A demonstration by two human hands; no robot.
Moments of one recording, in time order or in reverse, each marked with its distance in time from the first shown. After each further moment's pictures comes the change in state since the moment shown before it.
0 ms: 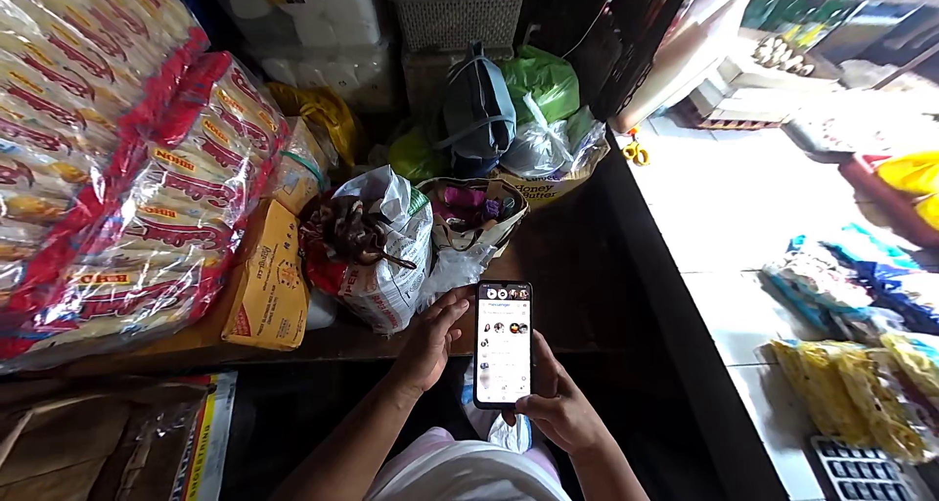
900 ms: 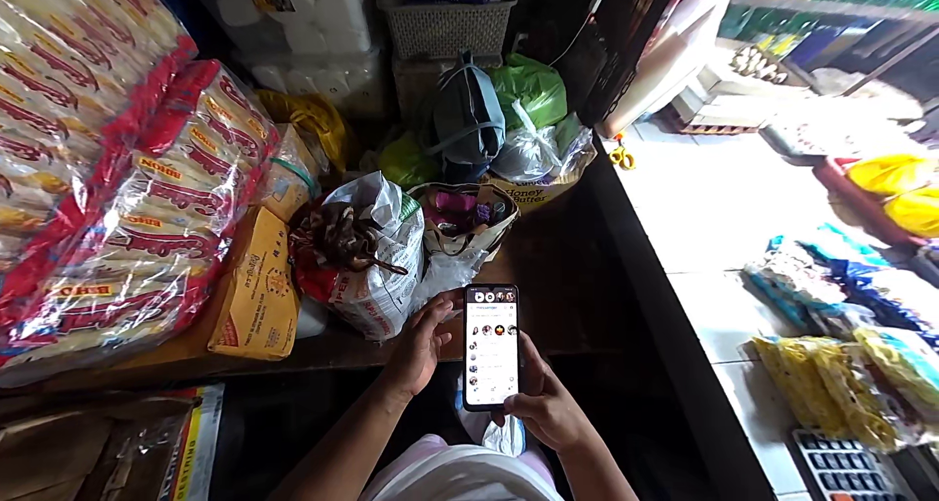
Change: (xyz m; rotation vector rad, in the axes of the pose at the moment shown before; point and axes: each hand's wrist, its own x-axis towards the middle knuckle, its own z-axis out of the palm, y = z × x) left_hand 0.004 -0.006 -0.004 0.011 0.043 -0.001; right_hand 0.004 0.000 -0.002 -0.011 -0.027 0.015
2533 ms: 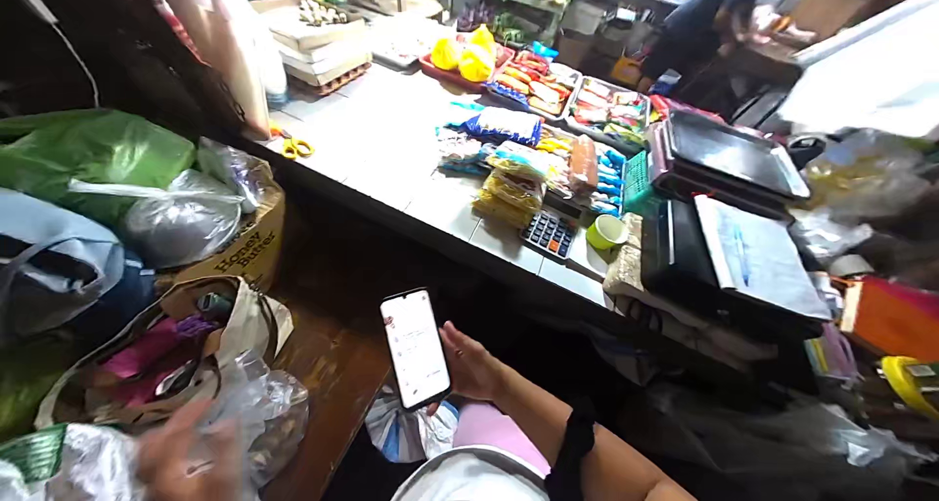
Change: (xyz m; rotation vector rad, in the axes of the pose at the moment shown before) left_hand 0.114 -0.023 -0.005 1.052 -0.241 0.851; right_hand -0.130 -0.007 -0.064 0.188 0.478 -0.288
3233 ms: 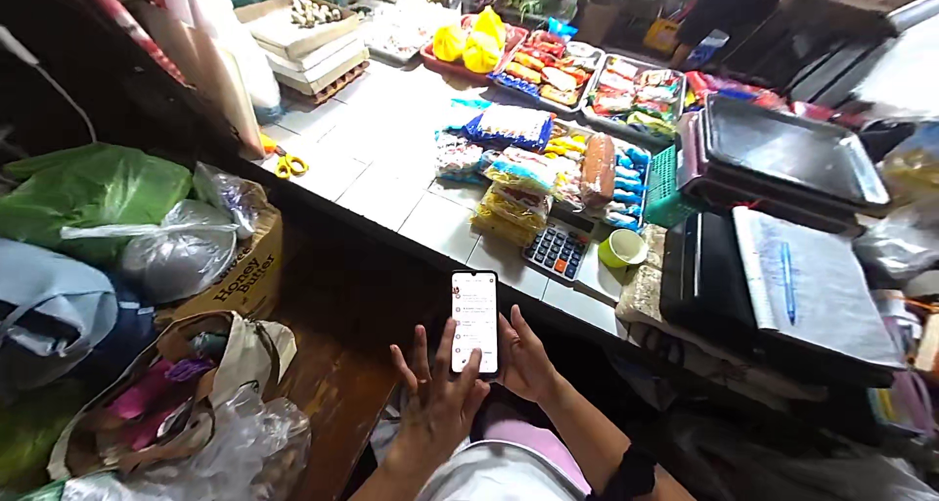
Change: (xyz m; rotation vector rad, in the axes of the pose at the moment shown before) left_hand 0.024 0.246 0.210 0.095 -0.214 0.619; right_hand -0.052 -0.086 -0.071 0.220 0.277 -0.189
